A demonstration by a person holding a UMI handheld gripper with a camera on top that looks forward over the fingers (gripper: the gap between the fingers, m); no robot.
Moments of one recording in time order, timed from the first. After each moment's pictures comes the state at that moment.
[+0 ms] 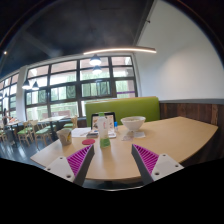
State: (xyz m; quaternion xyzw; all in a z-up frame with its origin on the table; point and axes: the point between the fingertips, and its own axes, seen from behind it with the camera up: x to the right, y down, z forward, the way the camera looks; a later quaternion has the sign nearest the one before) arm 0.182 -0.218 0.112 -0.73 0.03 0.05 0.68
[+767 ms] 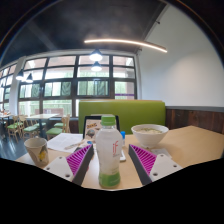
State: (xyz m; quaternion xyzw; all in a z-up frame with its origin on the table) arm 0.131 0.068 0.105 -0.73 0.02 -0.01 0.69
